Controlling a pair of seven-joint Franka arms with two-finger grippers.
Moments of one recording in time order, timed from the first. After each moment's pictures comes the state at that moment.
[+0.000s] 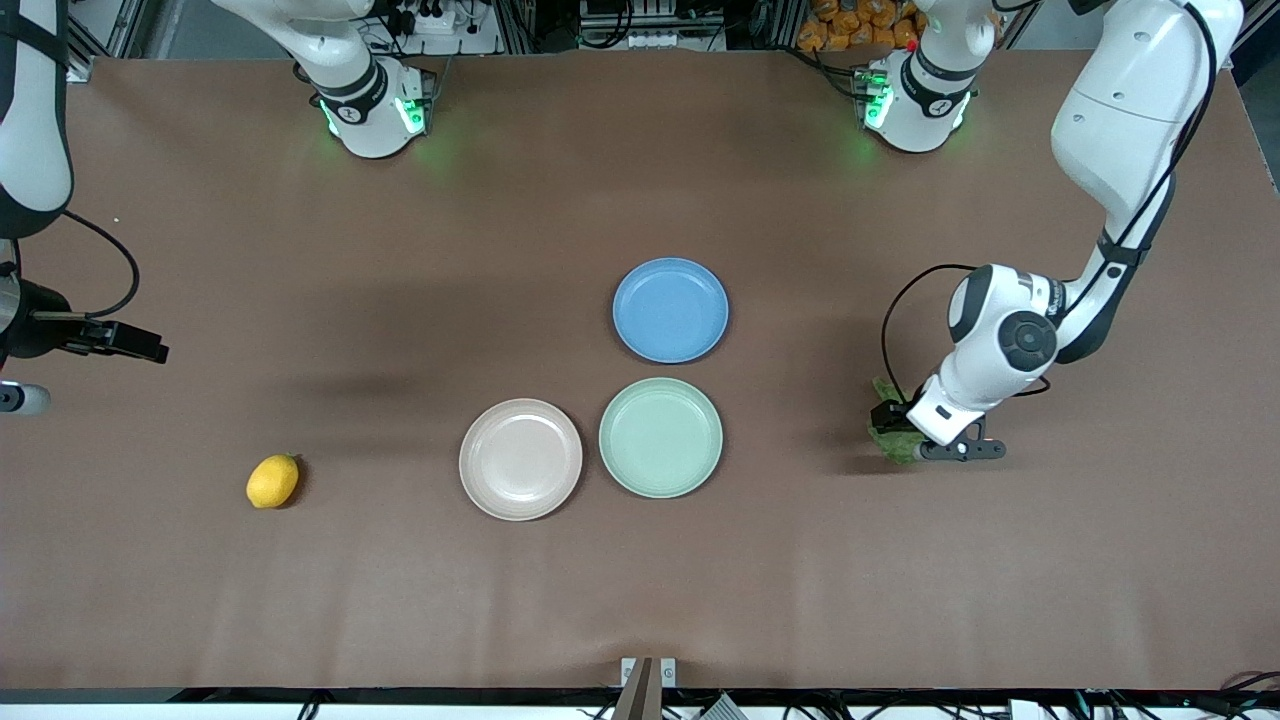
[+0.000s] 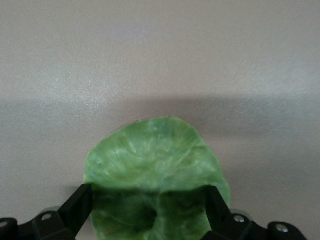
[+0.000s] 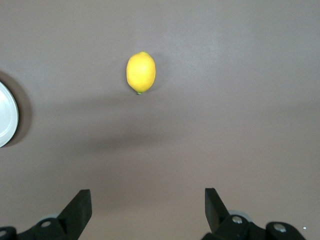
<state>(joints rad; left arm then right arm) 0.13 0.61 -0.29 -2.00 0.29 2.65 -0.35 -0.10 0.22 -0.03 -1.56 -0.03 1.68 0.00</state>
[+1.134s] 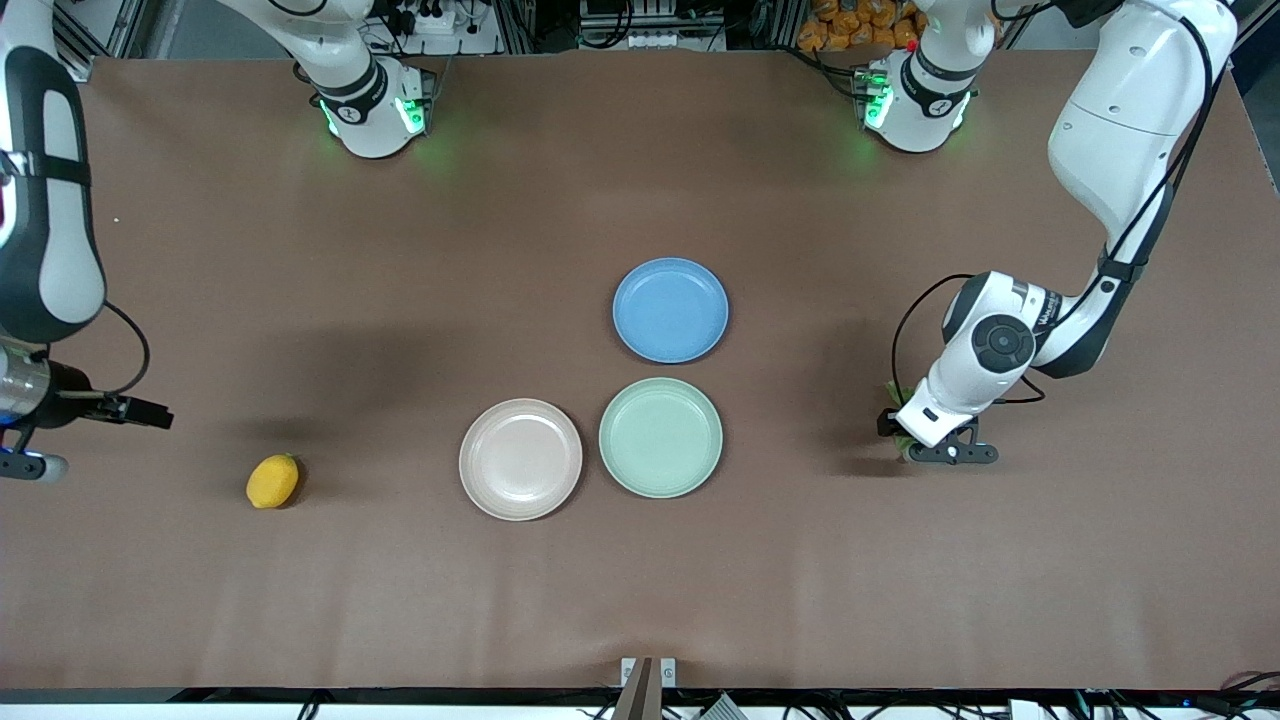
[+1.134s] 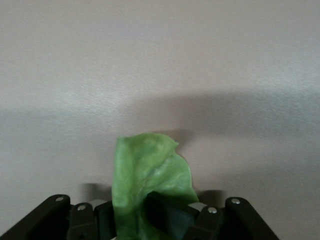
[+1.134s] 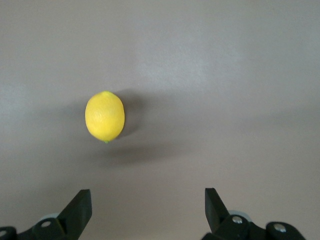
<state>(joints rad) 0.12 0.64 -0.28 -1.96 0.47 2.61 -0.44 -0.18 0.43 -0.03 -1.56 -0.03 1.95 -0.05</state>
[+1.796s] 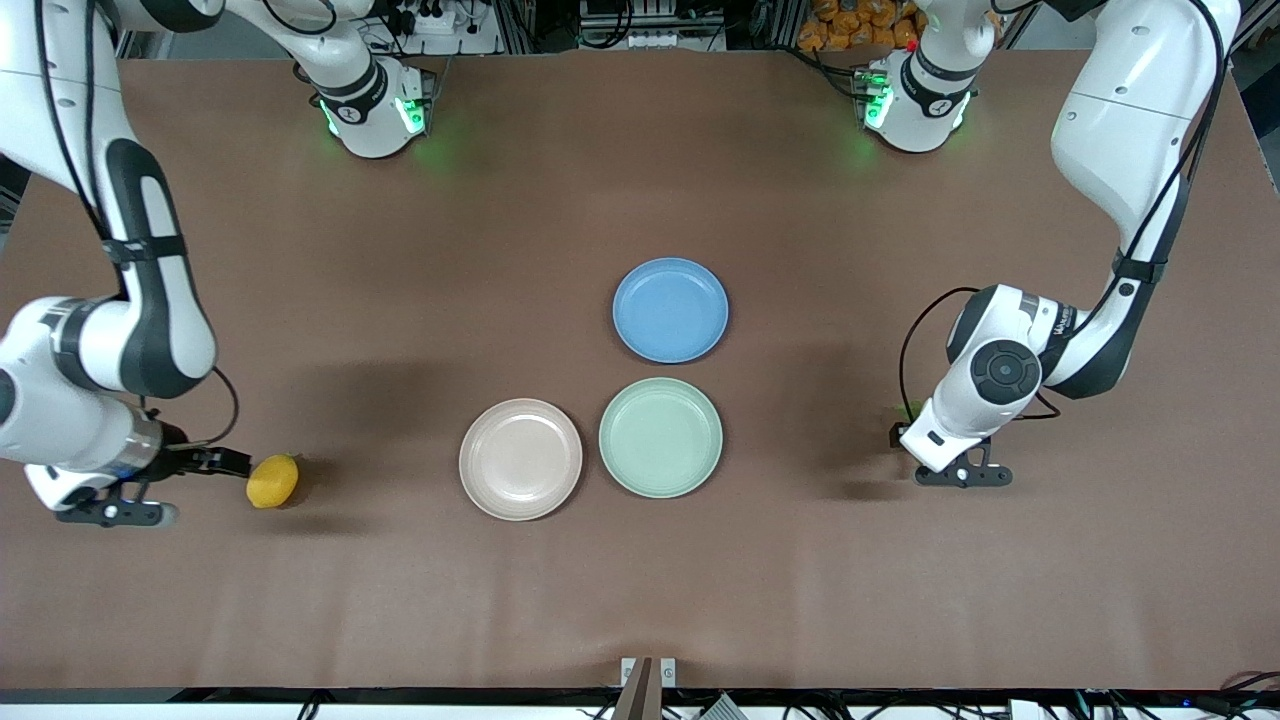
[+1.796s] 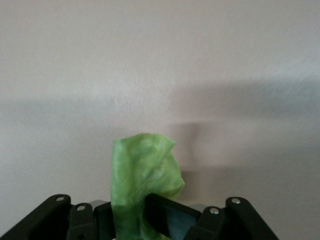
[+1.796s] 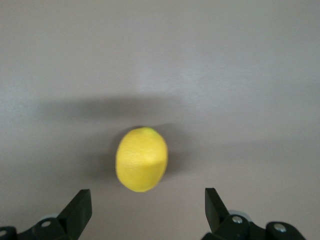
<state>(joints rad) 0.08 0.64 -0.29 -1.78 0.47 2.35 -0.44 -0.09 0.61 -0.02 -1.53 -0.03 2.15 -0.05</state>
